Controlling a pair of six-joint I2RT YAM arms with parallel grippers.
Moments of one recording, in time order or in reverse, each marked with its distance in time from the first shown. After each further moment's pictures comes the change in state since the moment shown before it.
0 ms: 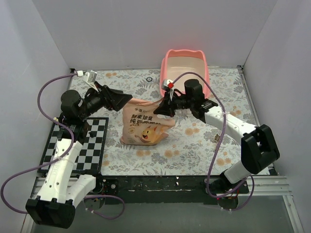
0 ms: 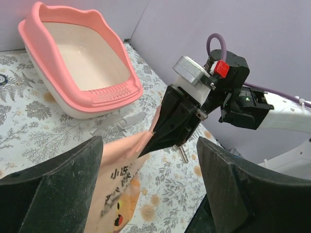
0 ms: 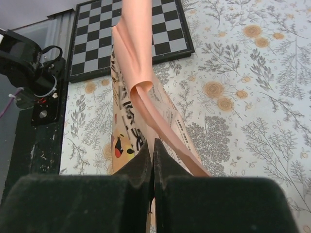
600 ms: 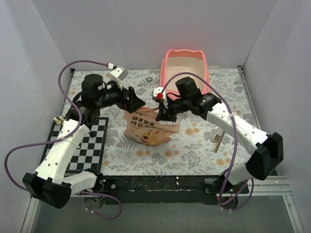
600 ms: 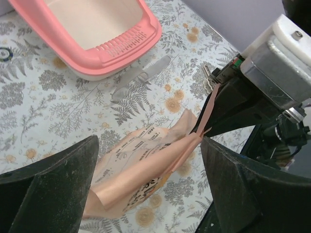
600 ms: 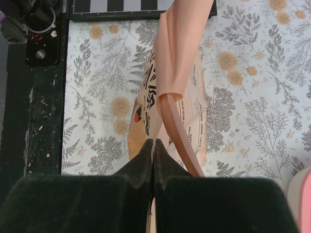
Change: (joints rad) left arm -0.197 0.205 0.295 -0.475 -0.140 0.421; right arm 0.135 -0.075 0.280 -0.703 0.199 -0.419
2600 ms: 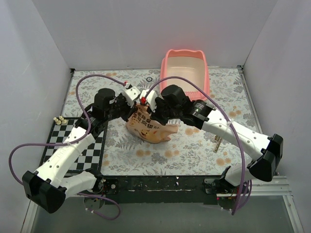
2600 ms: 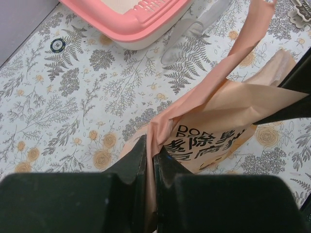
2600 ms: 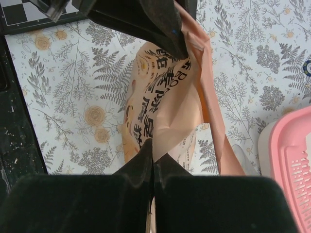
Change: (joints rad) left arm -0.166 -0.057 -0.197 0.022 -0.285 0.449; right arm 0.253 -0.013 0.104 -0.048 0.533 0.177
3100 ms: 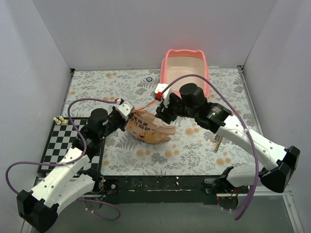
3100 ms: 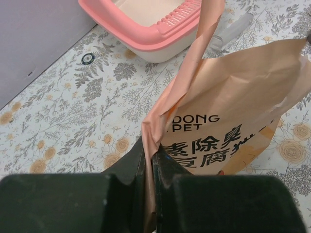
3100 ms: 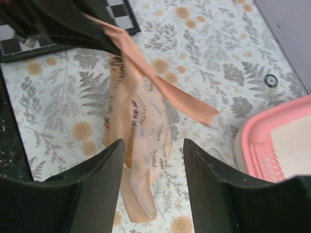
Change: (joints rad) left arm -0.019 -0.254 -0.333 0.282 -0.101 -0.008; right arm -0.030 -0.143 -0.132 0.127 0.000 0.011
